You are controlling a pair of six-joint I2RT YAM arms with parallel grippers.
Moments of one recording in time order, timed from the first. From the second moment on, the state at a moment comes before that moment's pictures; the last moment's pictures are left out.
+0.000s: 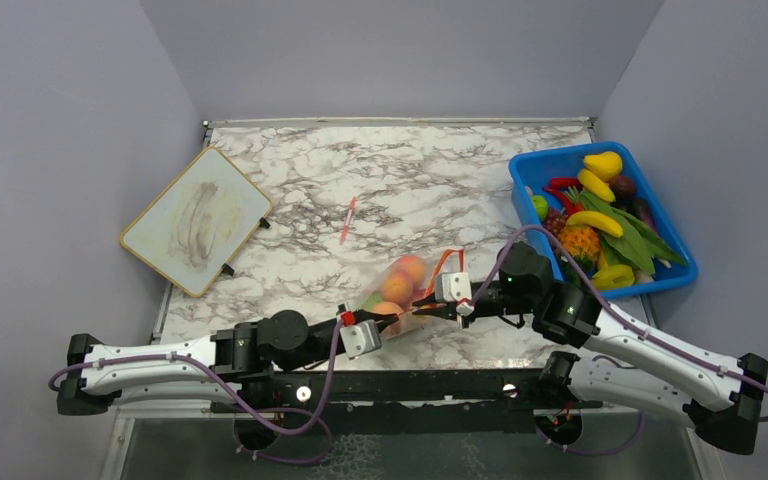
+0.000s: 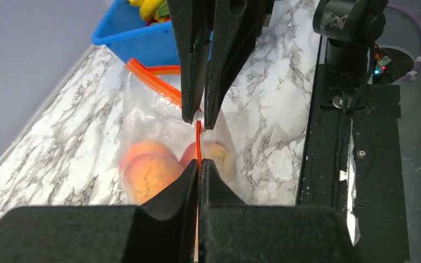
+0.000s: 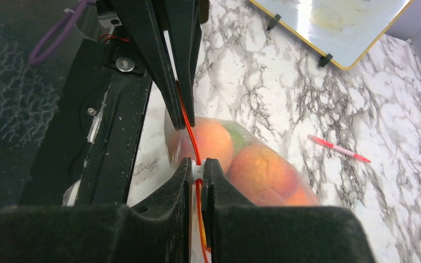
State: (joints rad) left arm -1.46 0.56 0.48 0.00 -0.22 0.27; right arm 0.99 0.84 0.73 -0.21 -0.52 -0.50
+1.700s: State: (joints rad) left arm -1.46 0.49 0.58 -0.18 -0.32 0.35; right arm 0.99 0.66 0.90 -0.76 0.08 -0.56
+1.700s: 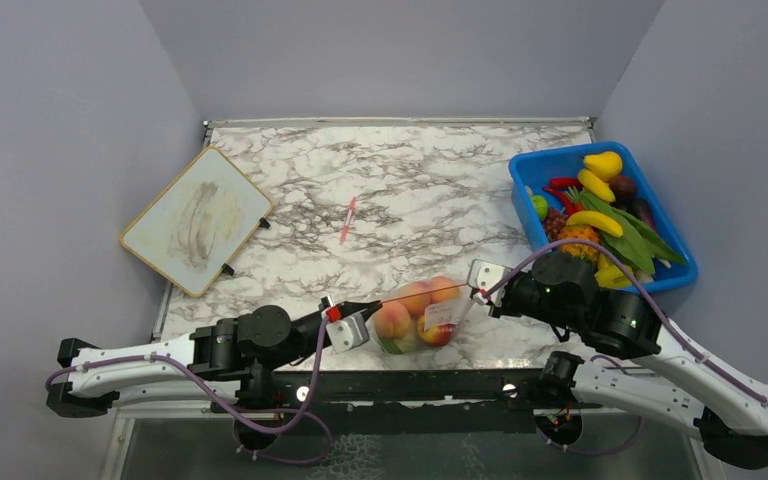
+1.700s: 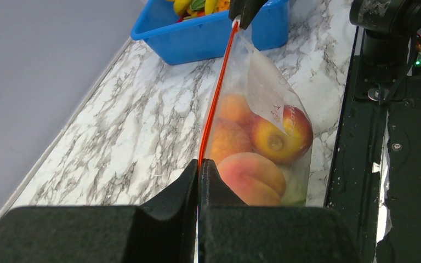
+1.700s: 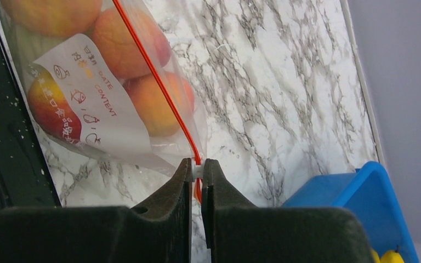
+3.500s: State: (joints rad) left arm -1.46 0.55 0.58 -0.15 -0.52 0.33; right arm 0.99 0.82 0.93 -0.74 0.25 -0.49
